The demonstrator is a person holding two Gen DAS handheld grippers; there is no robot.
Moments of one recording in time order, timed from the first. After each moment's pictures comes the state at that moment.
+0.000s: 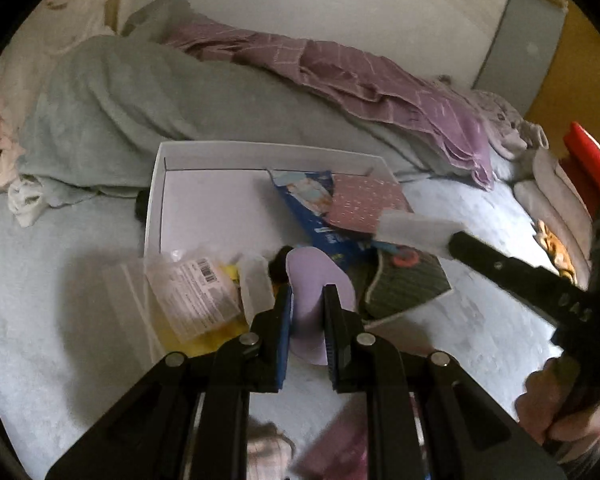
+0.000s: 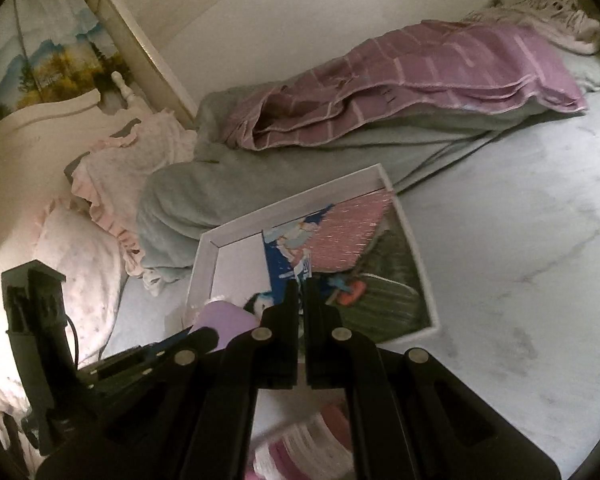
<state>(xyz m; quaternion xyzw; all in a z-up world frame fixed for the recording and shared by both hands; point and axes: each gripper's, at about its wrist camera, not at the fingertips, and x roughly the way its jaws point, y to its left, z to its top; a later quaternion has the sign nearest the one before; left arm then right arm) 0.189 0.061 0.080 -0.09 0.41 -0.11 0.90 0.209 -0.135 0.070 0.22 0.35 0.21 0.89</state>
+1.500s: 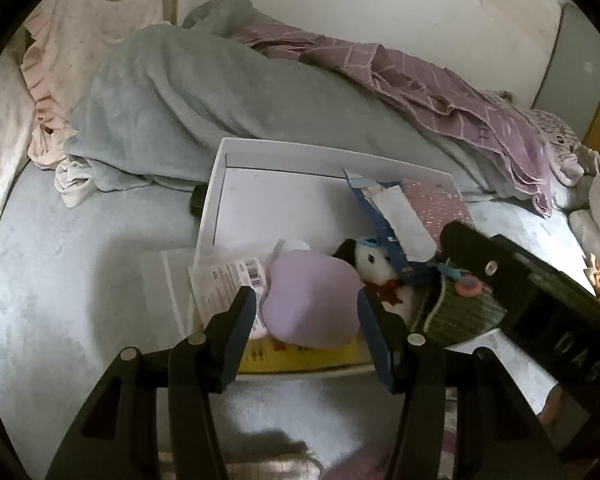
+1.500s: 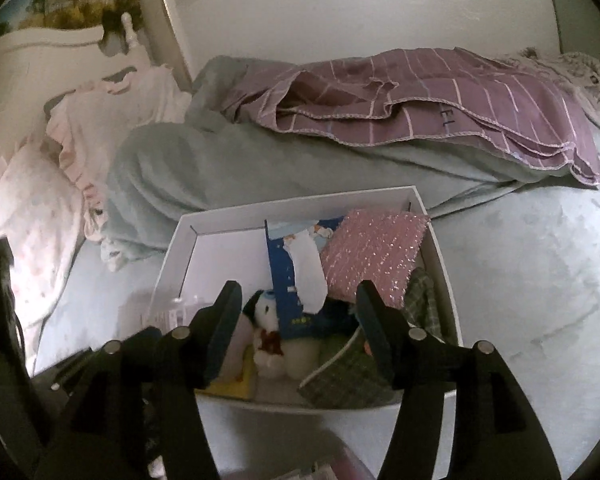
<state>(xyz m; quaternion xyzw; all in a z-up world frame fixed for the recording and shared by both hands) 0.194 0.069 0.078 -0.09 0.41 0.00 0.91 0.234 -0.075 0.085 0.07 0.37 0.17 0.91</state>
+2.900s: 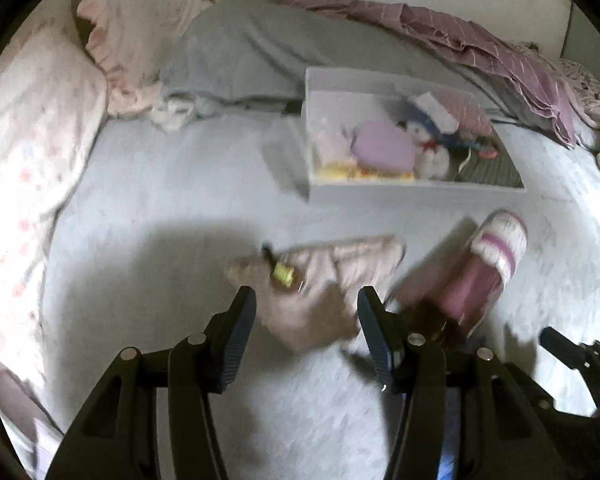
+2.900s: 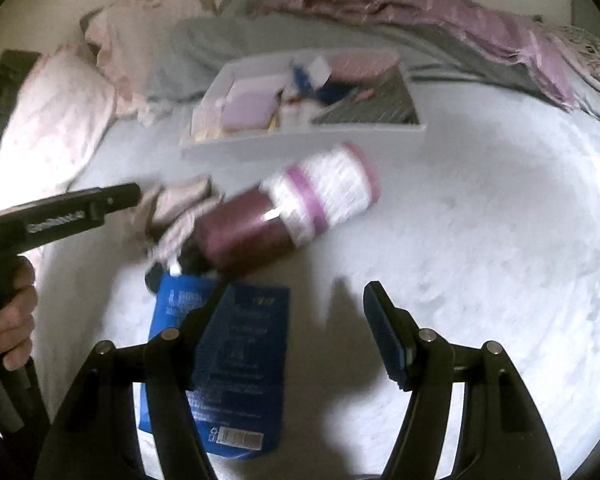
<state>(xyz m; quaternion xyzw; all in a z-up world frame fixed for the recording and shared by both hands) 0.055 0.090 0.074 -0.03 0.48 0.08 0.87 0.061 -0.098 0.032 0.01 0.48 0.21 0.85</state>
